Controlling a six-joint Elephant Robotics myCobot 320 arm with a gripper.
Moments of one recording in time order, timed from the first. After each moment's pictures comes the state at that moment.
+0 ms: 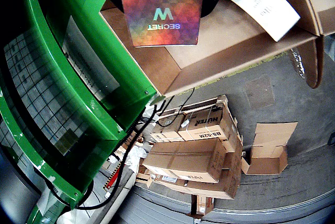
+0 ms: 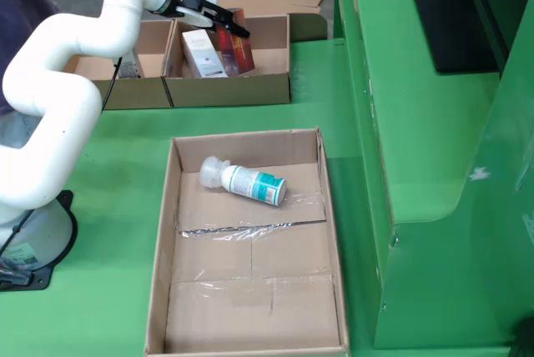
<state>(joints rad) 1.24 -1.40 -0.03 0.50 0.96 0.03</state>
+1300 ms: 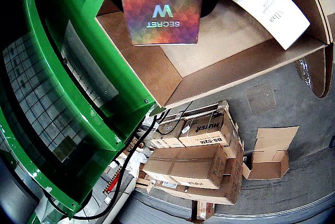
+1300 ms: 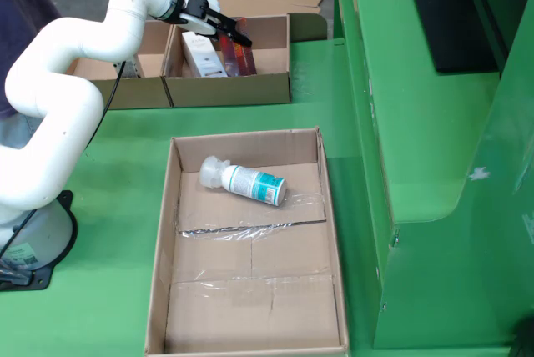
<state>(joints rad) 1.22 -1.43 -0.03 0.50 0.96 0.04</state>
